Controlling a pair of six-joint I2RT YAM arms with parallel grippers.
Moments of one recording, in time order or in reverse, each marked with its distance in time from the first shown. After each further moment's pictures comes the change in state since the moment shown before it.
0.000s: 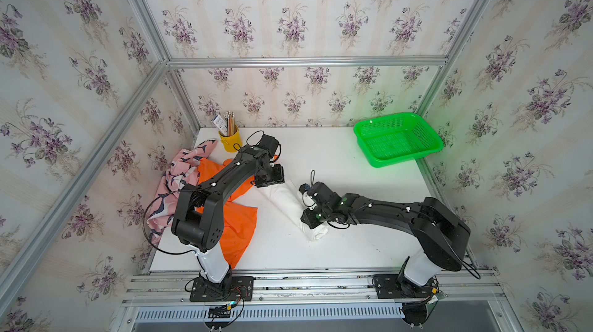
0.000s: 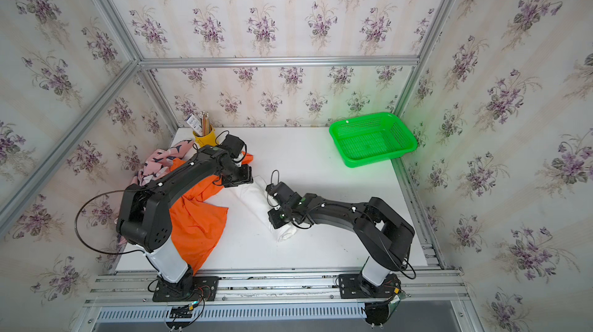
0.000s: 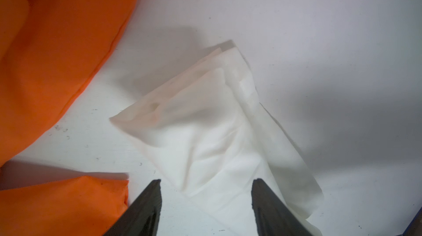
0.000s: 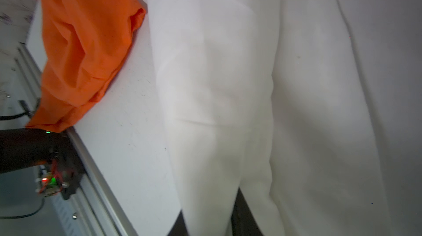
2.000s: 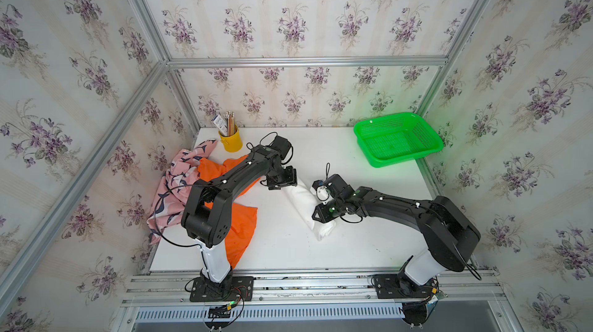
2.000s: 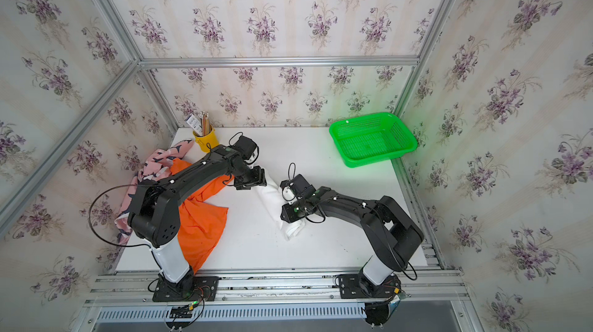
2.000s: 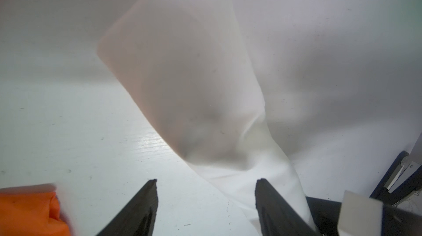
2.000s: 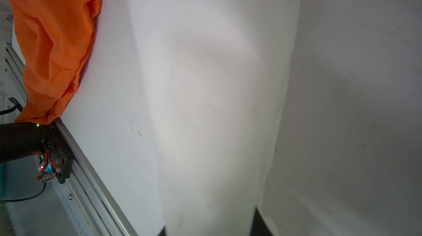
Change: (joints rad) left arm -0.112 0.135 0.087 0.011 0.115 -0.064; right arm -0.129 0.006 0.006 -0.177 -0.037 -0.130
